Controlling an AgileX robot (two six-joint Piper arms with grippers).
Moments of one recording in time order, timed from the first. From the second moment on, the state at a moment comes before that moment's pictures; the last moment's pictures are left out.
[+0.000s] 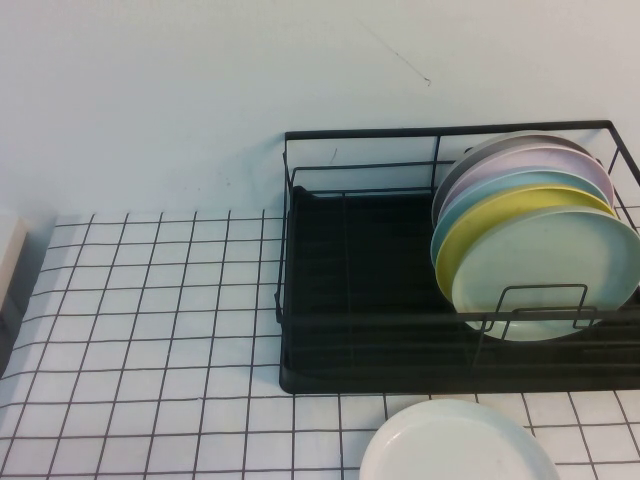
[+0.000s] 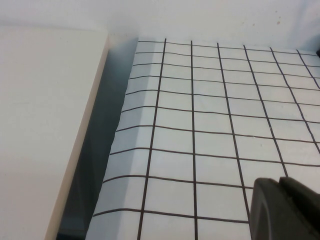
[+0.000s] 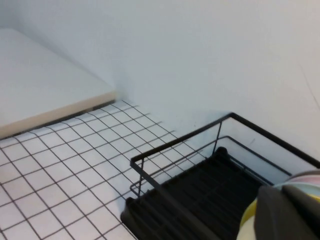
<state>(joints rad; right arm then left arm) -0.08 0.62 -0.64 1.24 0.89 -1.44 0.10 -0.01 0.02 -0.16 0.36 0.01</state>
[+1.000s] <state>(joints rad) -0.08 0.05 -0.01 -0.05 0.29 -0.17 0.10 -0.01 0.02 -0.16 0.36 0.01</state>
